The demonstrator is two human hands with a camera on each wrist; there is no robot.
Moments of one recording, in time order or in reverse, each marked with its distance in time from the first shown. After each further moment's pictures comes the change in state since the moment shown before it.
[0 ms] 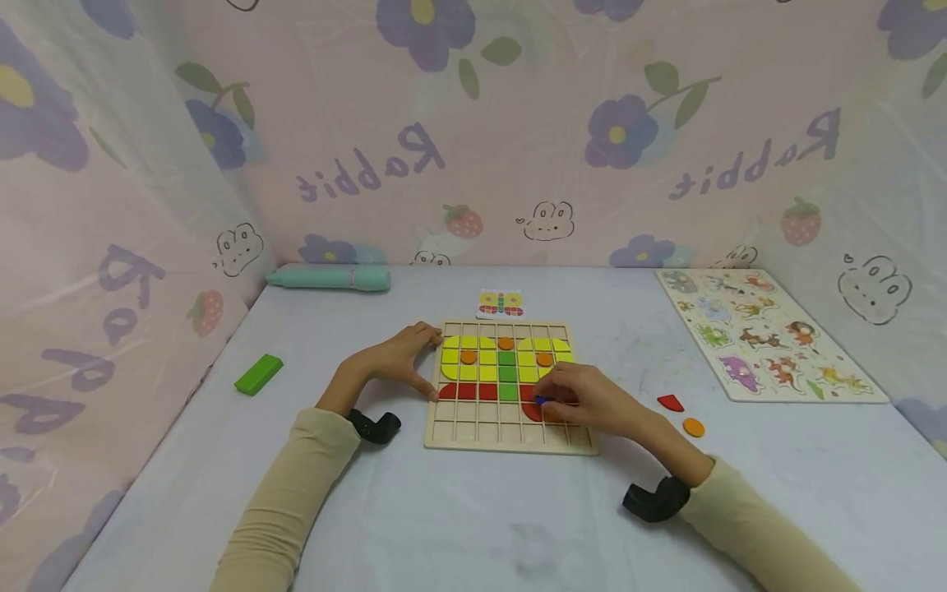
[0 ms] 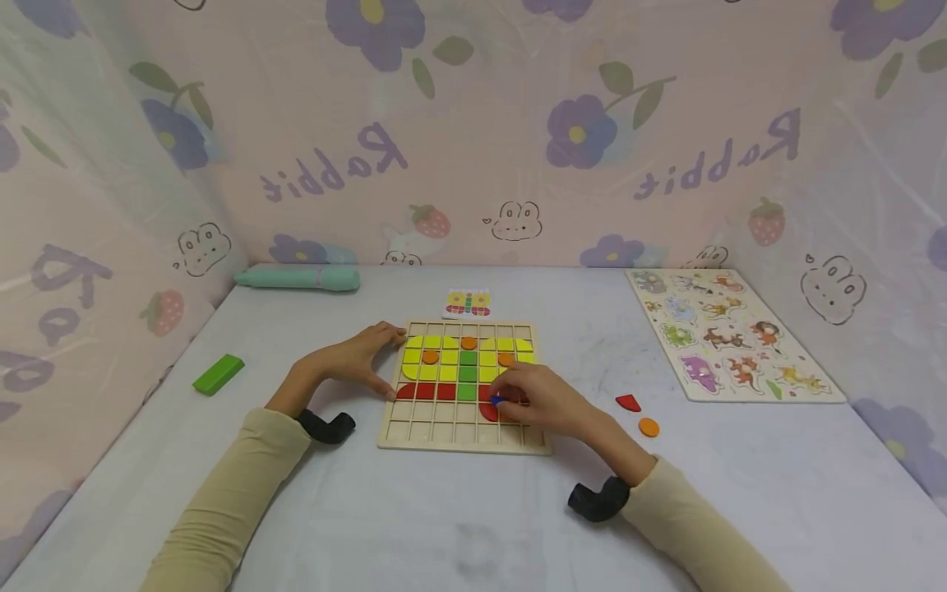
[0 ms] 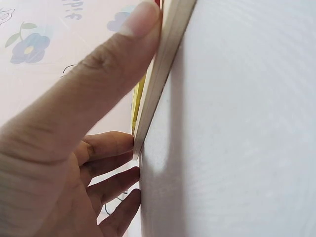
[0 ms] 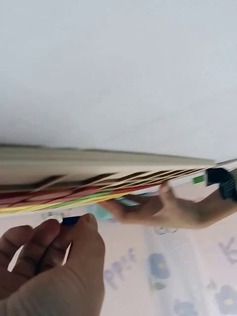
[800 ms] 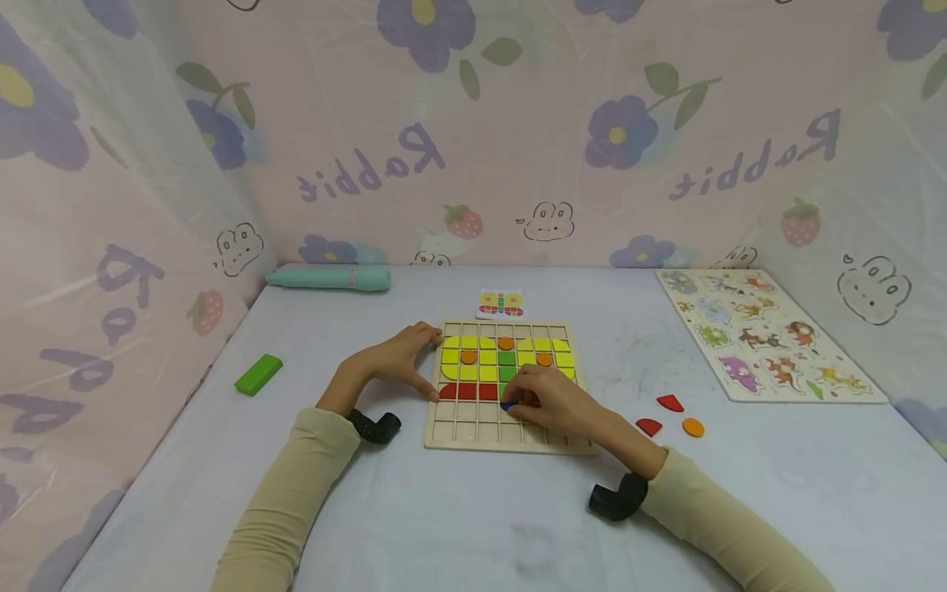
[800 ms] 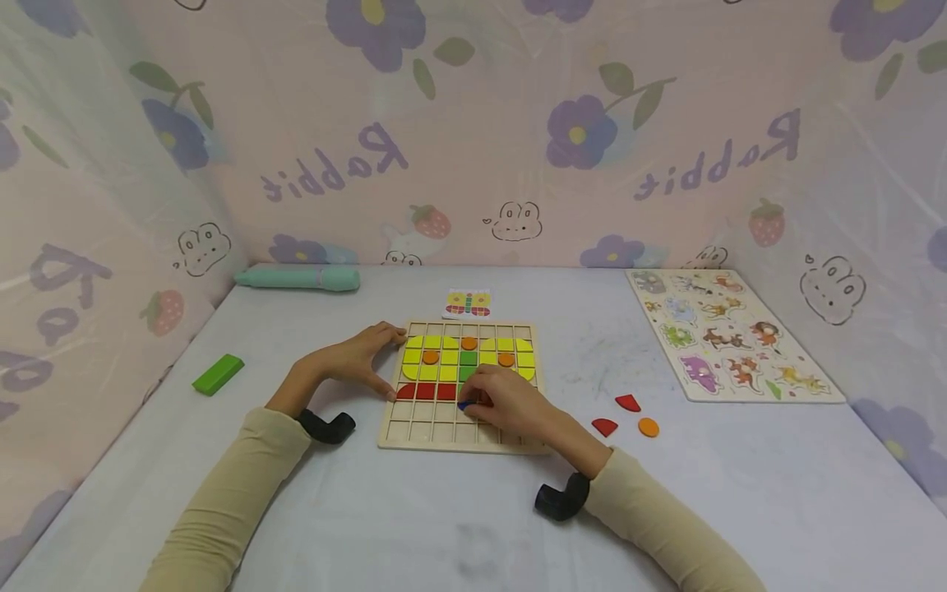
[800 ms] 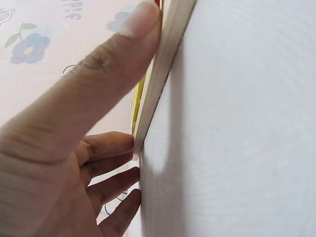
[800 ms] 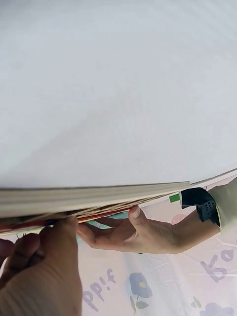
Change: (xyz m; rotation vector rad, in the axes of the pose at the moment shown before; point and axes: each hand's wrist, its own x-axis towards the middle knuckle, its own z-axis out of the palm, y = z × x) left_hand 0.000 0.000 0.000 -0.012 -0.002 -0.010; right_hand 0.032 -0.013 0.032 -0.078 0.020 -0.058
